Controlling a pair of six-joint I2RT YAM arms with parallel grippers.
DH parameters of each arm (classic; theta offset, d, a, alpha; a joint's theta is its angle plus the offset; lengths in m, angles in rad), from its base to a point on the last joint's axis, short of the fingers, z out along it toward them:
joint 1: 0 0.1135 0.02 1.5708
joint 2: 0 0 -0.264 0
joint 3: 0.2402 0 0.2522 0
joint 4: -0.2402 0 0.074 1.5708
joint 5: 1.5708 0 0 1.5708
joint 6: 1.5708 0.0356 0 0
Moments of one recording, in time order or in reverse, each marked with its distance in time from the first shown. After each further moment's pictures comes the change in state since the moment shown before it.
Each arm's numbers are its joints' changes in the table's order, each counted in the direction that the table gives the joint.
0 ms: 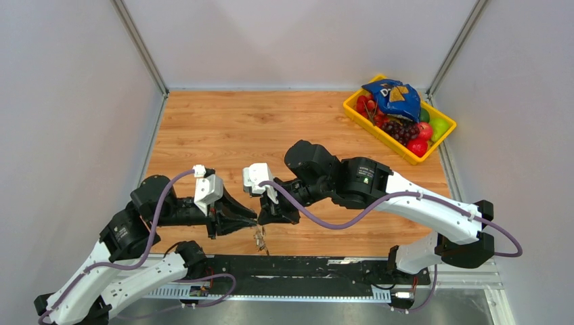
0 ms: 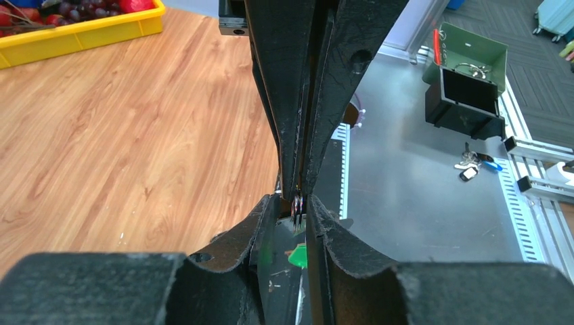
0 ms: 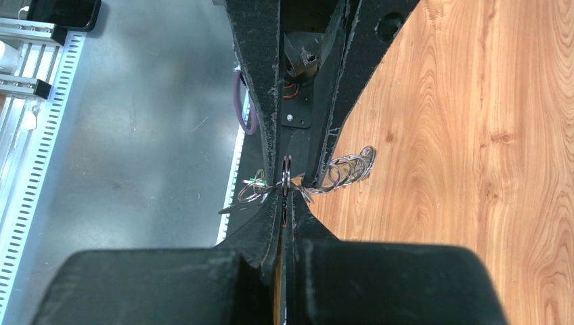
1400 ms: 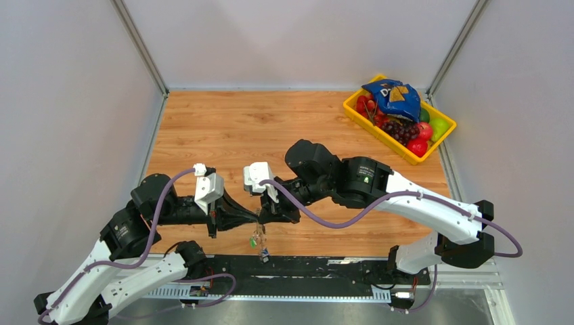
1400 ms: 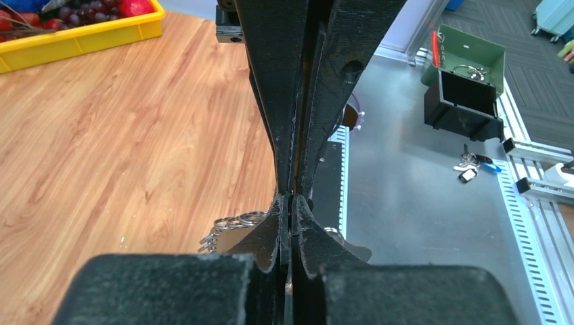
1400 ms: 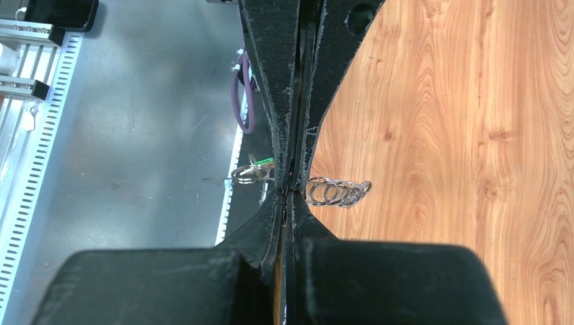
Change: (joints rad) left arm -0.001 -0.014 0.013 0.009 -0.001 -0.004; right arm -0.003 0.001 -0.002 -0.002 0.001 0.000
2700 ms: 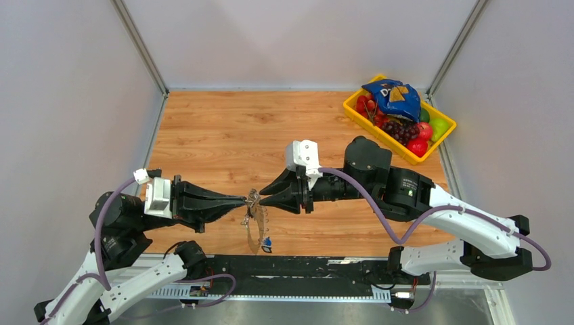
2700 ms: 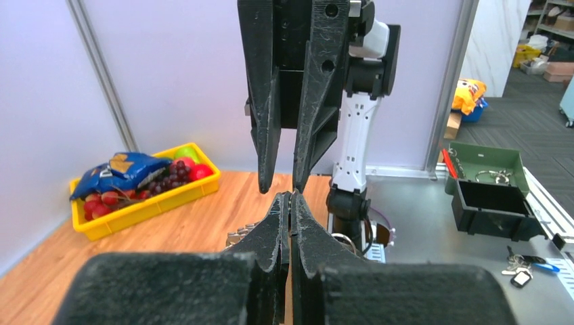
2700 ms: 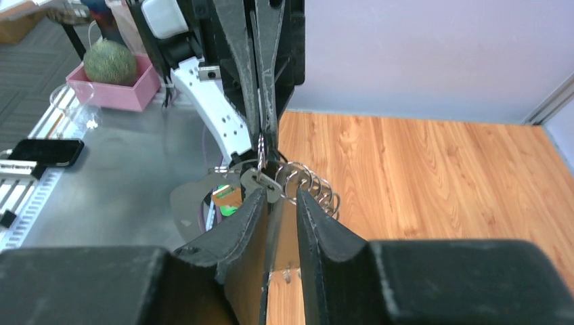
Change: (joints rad) left arm 0.000 0.106 -0.025 0.418 -0.061 -0.061; right arm -0.002 0.245 -0.185 0.430 0.105 0.092
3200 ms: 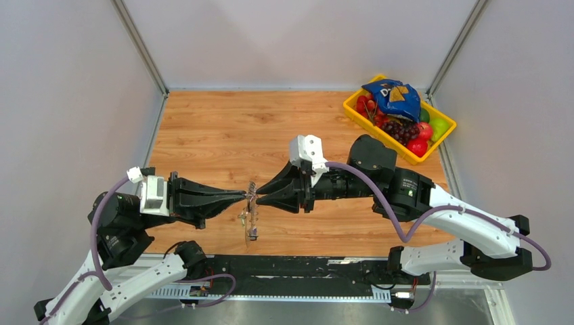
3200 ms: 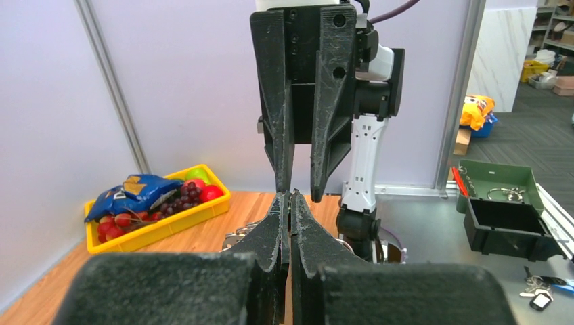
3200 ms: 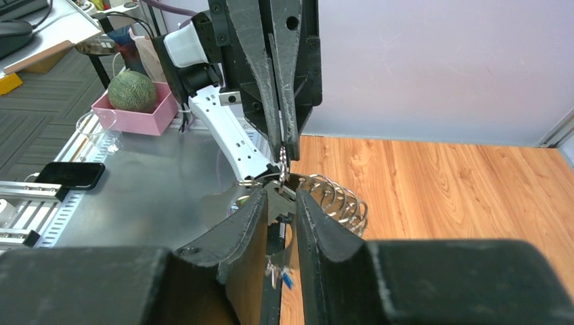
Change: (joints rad) left arm 0.000 -0.015 0.000 0.104 -0.014 -0.006; right arm 0.000 0.000 0.000 0.091 -0.022 0.063
